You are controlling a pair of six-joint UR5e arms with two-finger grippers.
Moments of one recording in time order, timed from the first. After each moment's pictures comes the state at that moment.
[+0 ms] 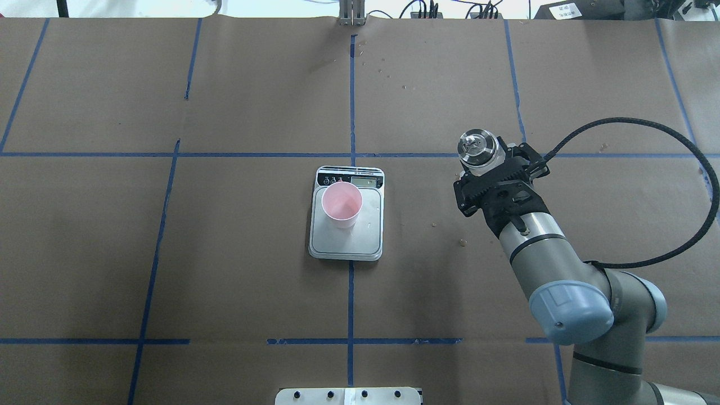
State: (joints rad) left arm -1.48 -1.67 -1.64 -1.56 -2.24 0.28; right arm 0.31 -1.38 1.98 -0.99 0.71 0.47
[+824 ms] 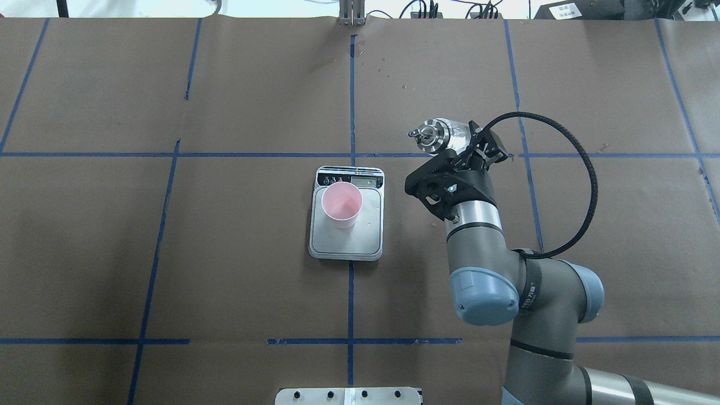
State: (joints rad) left arm -1.53 -1.67 -1.53 -1.60 -2.32 0.35; right arm 0.30 -1.20 1.83 -1.24 0.57 0.44
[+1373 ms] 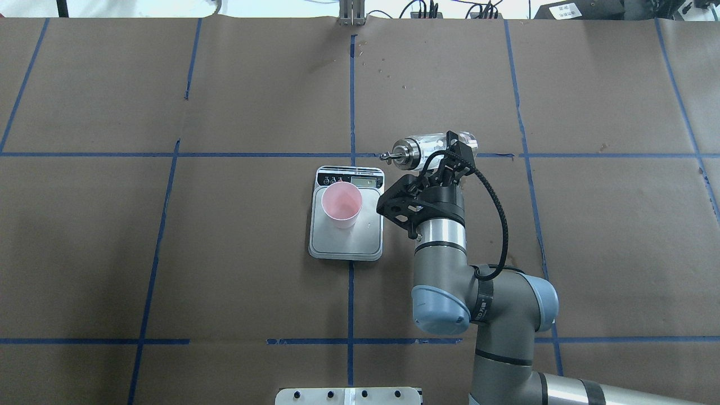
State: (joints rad) left arm -1.53 -1.67 -1.53 -1.60 -2.32 0.35; right arm 0.25 -1.12 1.70 -1.29 0.40 0.34
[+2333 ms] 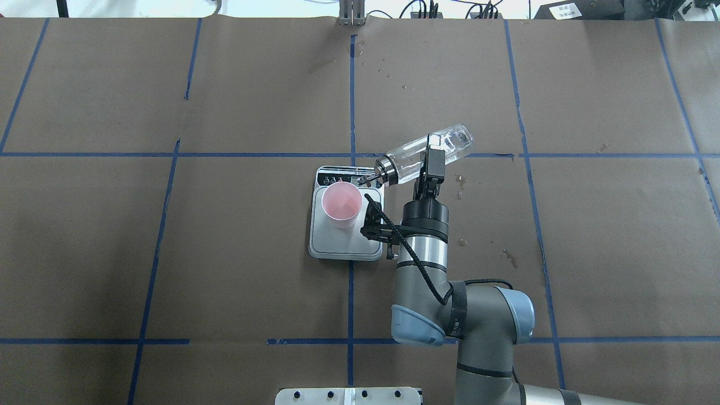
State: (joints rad) left arm -1.53 -1.67 -1.53 -1.60 -2.32 0.35; right arm 0.21 -1.08 1.63 -1.36 0.20 -0.01
